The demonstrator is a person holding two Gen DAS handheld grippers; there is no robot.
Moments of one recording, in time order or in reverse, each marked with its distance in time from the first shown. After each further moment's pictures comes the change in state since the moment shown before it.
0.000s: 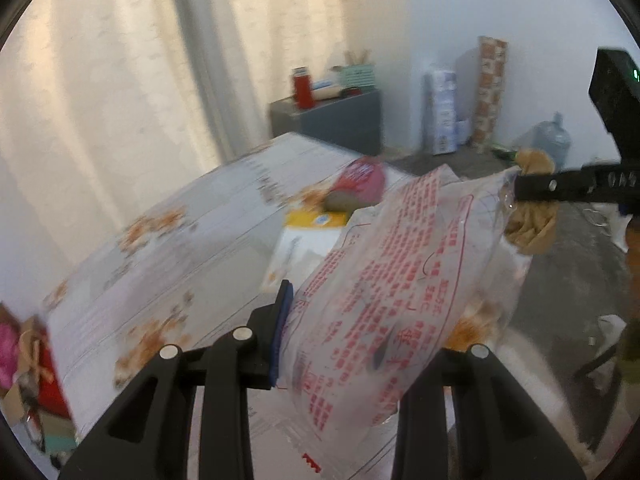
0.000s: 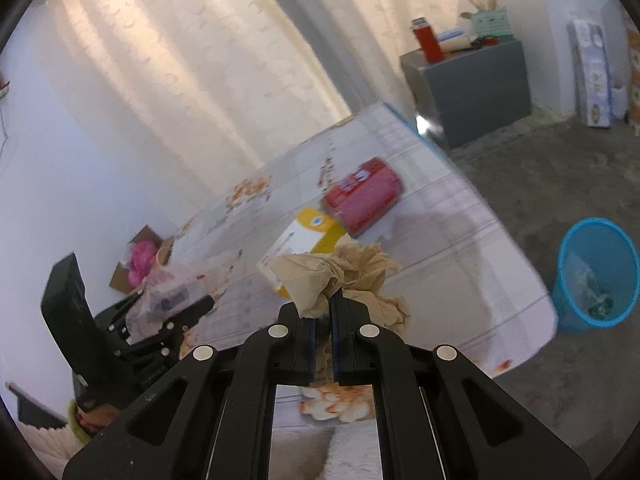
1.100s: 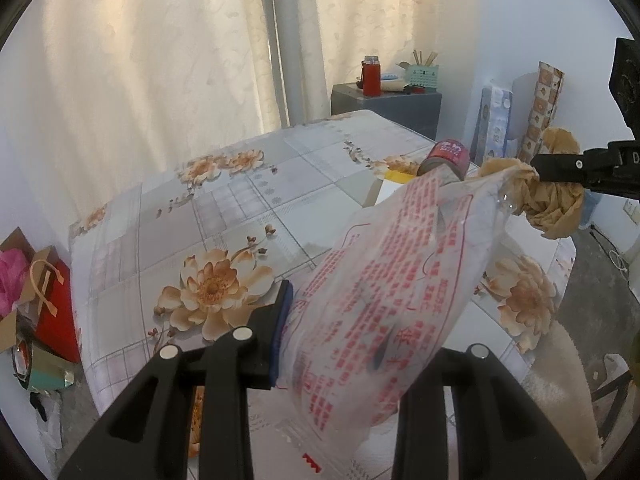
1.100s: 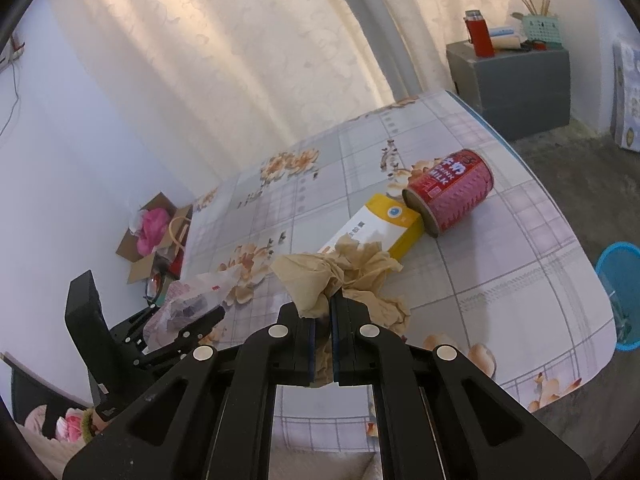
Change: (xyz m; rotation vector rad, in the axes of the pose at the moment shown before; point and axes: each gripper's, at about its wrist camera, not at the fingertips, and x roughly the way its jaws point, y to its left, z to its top) left arm -0.020 0.074 -0.068 -0.200 0.038 0.131; right arm 0.059 0.075 0.006 -0.100 0.095 0.051
